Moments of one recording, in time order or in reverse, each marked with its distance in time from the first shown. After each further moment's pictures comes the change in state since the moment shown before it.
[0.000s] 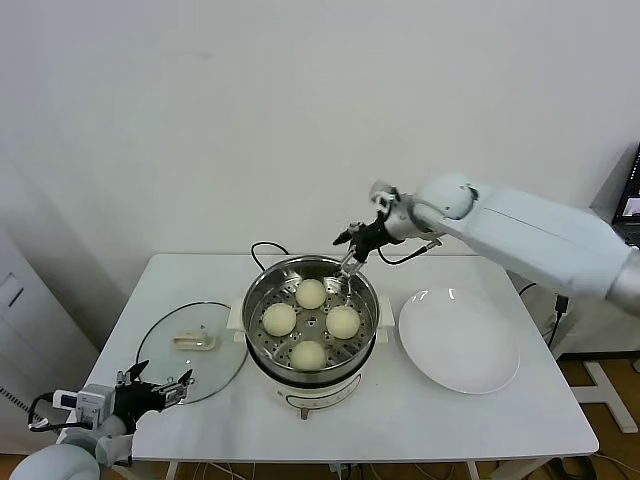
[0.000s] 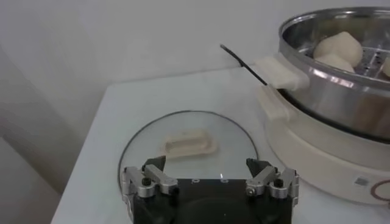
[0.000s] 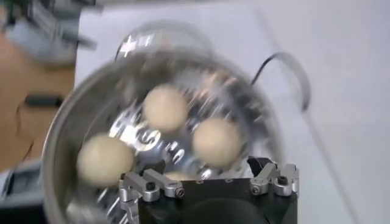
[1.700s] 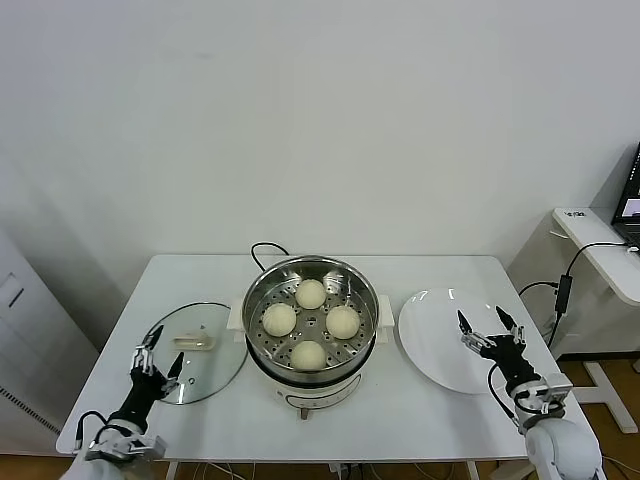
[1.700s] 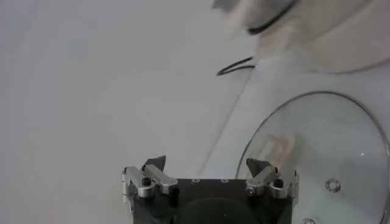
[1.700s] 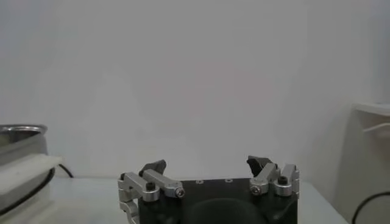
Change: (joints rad) left arm -0.140 -0.188 0.103 0.444 1.539 -0.592 0.070; right arm -1.679 0.388 1.748 0.308 -0.556 0.448 0.393
